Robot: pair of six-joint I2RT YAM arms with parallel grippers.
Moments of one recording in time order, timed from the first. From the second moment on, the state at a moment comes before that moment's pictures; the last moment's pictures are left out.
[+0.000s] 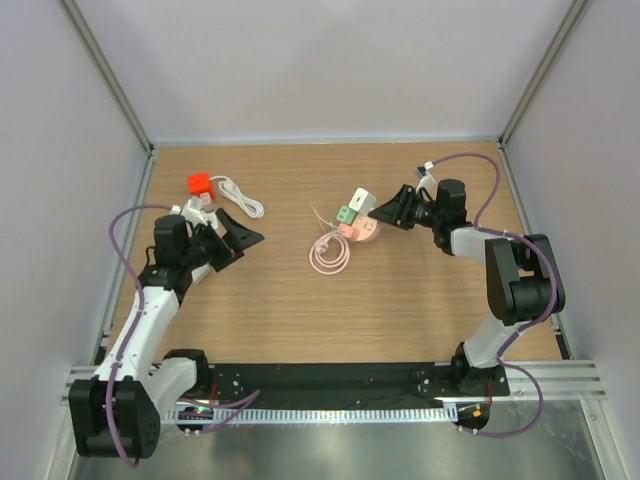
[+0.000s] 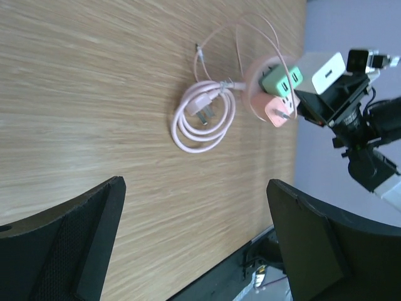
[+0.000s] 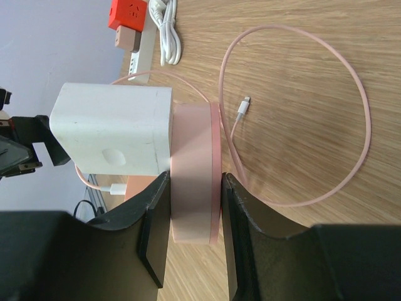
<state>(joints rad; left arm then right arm) 0.02 0.96 0.62 -0.21 0.57 -0.76 0.10 1.70 0.81 0.50 -0.80 0.66</state>
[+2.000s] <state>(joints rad) -0.74 1.66 0.99 0.06 -0.13 -1.47 0.14 1.71 0.75 0.59 -0.76 0.70</state>
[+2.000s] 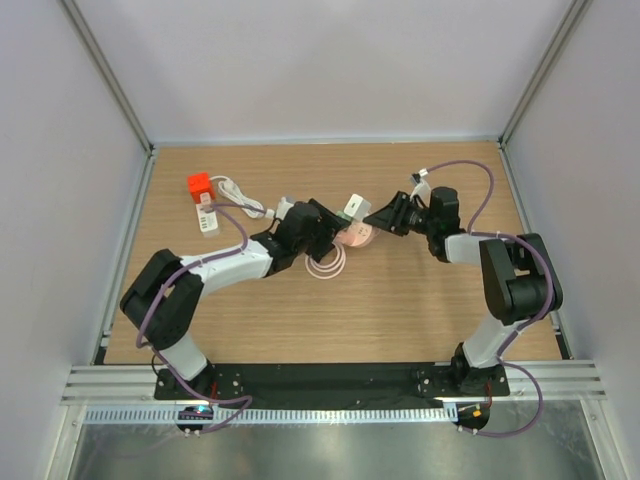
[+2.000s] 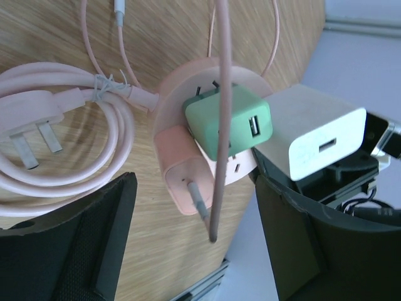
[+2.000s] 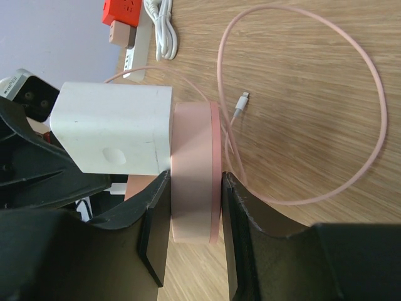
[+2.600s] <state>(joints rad) -0.76 1.67 1.01 0.01 -0.22 -1.59 0.22 1.60 0.72 0.58 -0.61 0.60</state>
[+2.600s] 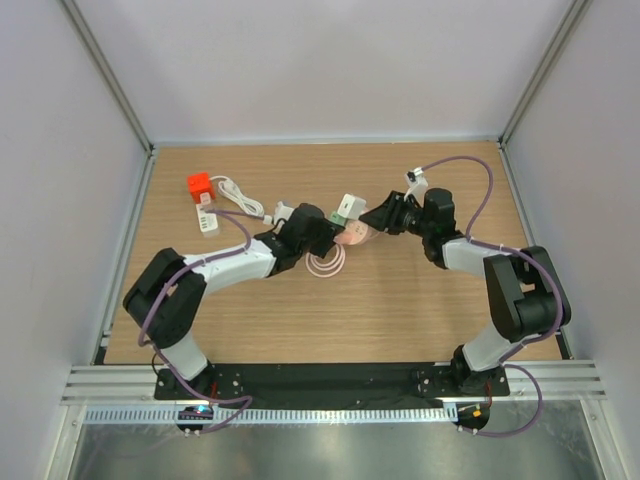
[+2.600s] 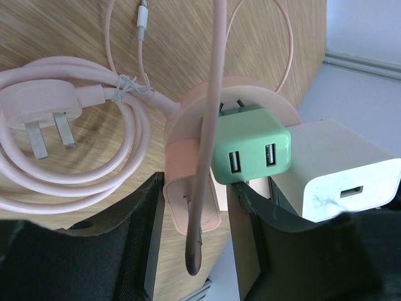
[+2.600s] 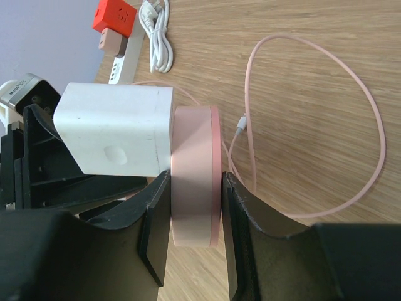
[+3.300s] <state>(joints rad) -0.78 1.76 1.06 0.01 -0.22 -1.63 0.25 1.56 0.68 0.58 -0.50 0.60</state>
